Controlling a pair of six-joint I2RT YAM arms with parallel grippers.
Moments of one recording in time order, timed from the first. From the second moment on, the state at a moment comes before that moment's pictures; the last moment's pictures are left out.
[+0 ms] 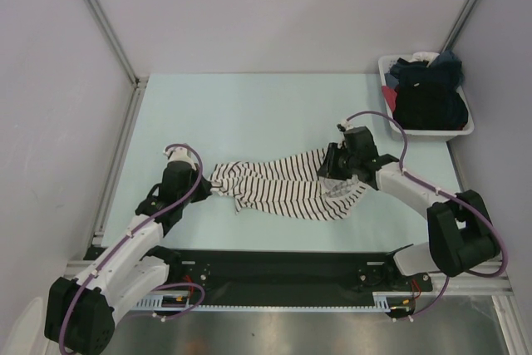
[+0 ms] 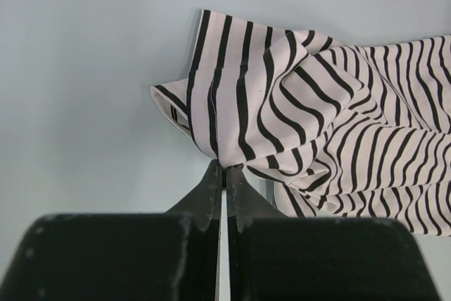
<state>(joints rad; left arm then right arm) -0.33 0.84 0.43 -0.26 -0.10 -0.56 0.40 1.39 0.78 -0.19 -0.24 0.51</state>
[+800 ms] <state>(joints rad) -0.33 0.83 0.45 -0.29 -0.10 -0.56 0.43 1.46 0.77 -0.23 -0.21 0.47</state>
